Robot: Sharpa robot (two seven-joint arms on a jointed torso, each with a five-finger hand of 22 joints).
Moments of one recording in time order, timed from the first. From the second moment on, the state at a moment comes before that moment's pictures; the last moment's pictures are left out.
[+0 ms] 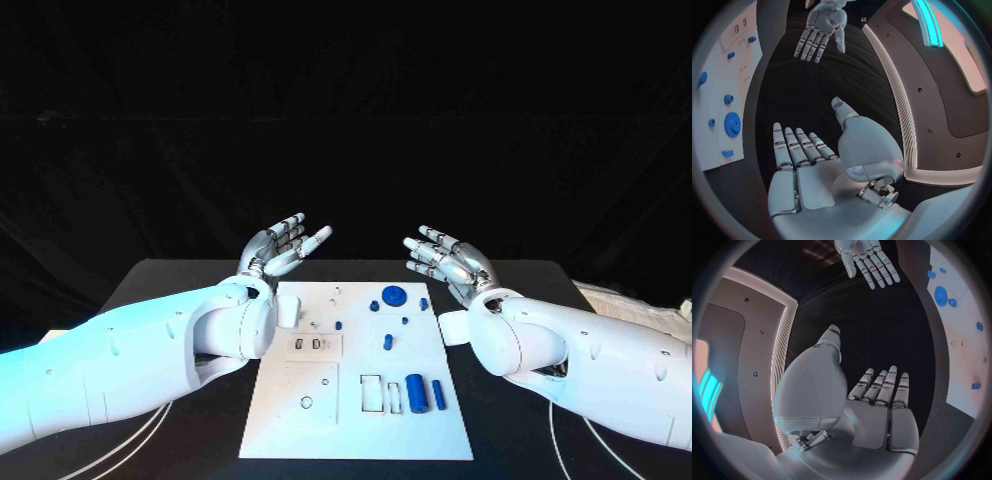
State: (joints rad) left arm 1.14 -0.74 -0.04 1.51 0.00 -0.65 0.45; left_hand 1.33 -0.21 0.02 0.29 0.15 0.35 0.15 0.03 0.04 0.31 0.24 0.03 0.03 0.40 0.23 0.04 0.04 0.09 0.23 0.28 0.03 0.03; right arm 1.03 -0.79 0.04 1.53 -0.12 -0.52 0.40; right_hand 1.11 0.05 0.13 -0.08 0.23 0.30 0.14 0.03 0.03 0.38 0.26 0.03 0.04 0.38 0.25 0.03 0.04 0.08 0.44 0.28 0.05 0.05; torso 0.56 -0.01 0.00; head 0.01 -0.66
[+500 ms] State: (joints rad) left arm 1.15 -0.77 -0.04 1.51 0.00 -0.59 0.47; left_hand 1.41 -0.09 0.10 0.26 0.15 0.87 0.21 0.12 0.08 0.94 0.19 0.14 0.07 1.00 0.15 0.19 0.11 0.17 0.82 0.27 0.23 0.12; right arm 1.04 -0.82 0.07 1.45 -0.45 -0.39 0.34; right_hand 1.28 0.06 0.19 -0.19 0.22 0.70 0.18 0.07 0.06 0.82 0.22 0.08 0.06 0.83 0.19 0.09 0.06 0.16 0.73 0.28 0.15 0.09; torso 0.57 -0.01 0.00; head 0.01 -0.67
